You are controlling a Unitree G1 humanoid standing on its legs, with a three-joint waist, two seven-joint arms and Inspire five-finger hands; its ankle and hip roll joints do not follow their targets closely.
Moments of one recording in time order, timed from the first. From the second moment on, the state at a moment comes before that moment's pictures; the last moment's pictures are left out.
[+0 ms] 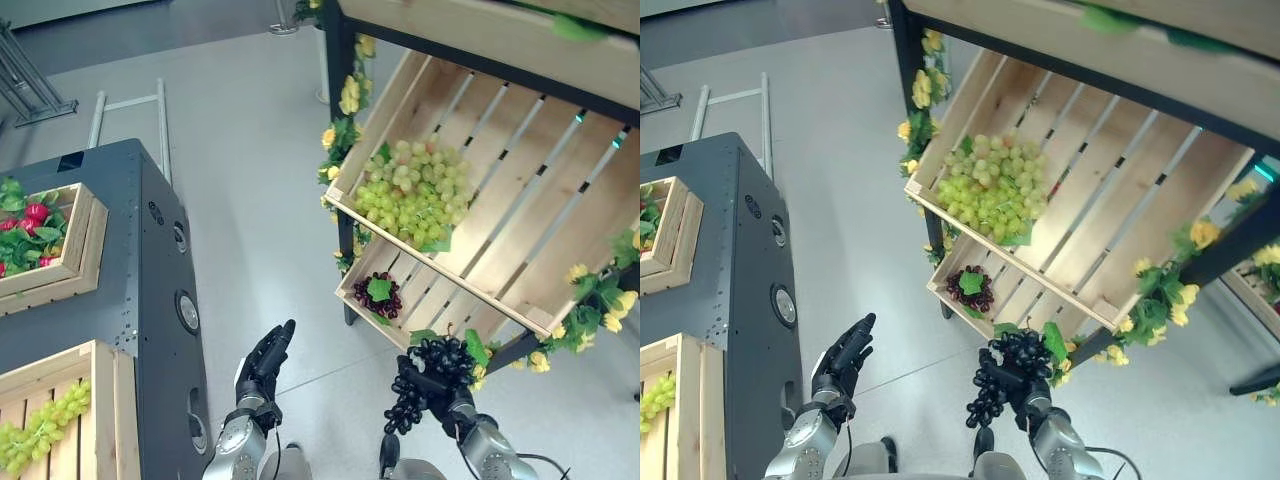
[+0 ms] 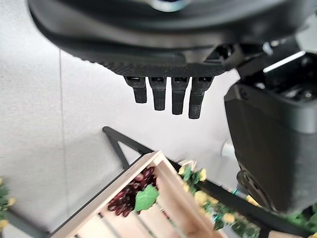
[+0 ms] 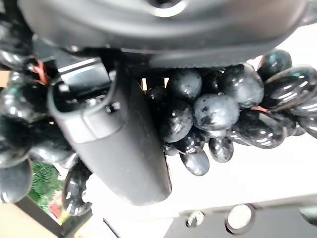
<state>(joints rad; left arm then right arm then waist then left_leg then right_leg) 0.08 0.22 -0.25 0.49 -0.70 -0.22 0.13 0.02 -0.32 0.25 0.52 0.83 -0.04 0.09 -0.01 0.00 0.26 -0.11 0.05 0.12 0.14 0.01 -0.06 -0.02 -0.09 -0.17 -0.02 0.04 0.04</state>
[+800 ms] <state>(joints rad) -0.16 0.33 -0.35 0.42 -0.72 -0.28 0.18 -0.53 -0.51 0.16 0.51 0.83 -0.13 0.00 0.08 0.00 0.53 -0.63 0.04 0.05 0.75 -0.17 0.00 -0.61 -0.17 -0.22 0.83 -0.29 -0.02</state>
